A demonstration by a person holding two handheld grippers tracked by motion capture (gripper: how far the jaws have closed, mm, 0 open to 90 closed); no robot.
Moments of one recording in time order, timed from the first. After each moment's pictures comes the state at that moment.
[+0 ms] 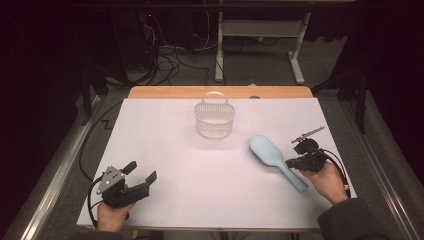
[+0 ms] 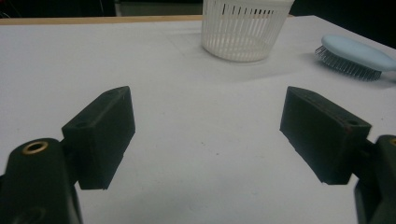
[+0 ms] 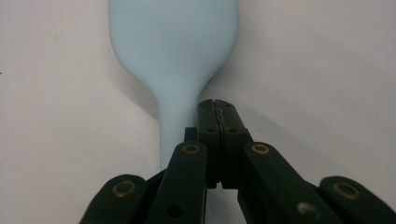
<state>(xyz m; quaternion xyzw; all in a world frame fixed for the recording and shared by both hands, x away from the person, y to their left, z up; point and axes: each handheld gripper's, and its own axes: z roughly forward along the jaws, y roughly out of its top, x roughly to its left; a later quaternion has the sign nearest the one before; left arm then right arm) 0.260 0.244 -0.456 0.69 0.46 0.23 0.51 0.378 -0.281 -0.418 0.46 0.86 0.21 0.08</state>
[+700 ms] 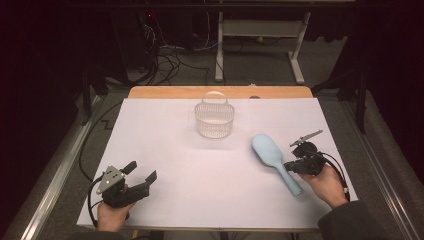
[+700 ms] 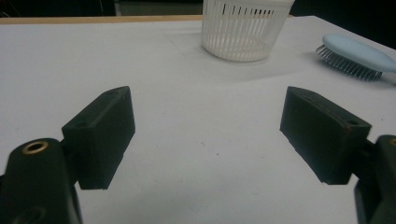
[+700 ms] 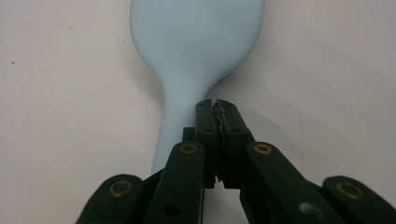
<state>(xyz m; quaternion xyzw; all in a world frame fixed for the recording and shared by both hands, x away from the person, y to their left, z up) 0.261 0.244 -0.456 0.69 0.46 0.23 0.51 0.369 -0.276 -0.419 0.45 0.87 0.21 0.08</state>
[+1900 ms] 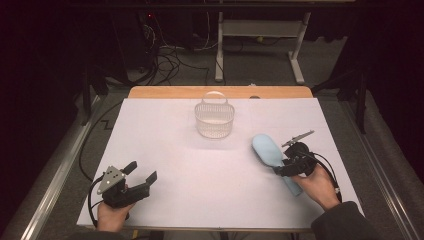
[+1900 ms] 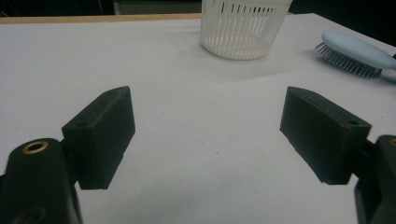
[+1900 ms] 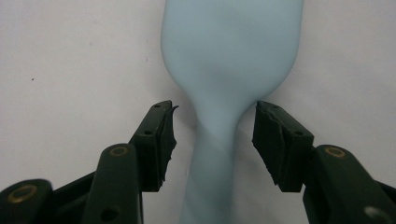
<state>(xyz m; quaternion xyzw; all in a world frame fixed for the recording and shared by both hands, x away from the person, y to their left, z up) 0.261 0.243 -0.456 0.69 0.46 0.23 0.51 0.368 -0.255 -0.421 0.44 0.87 0.21 0.09</state>
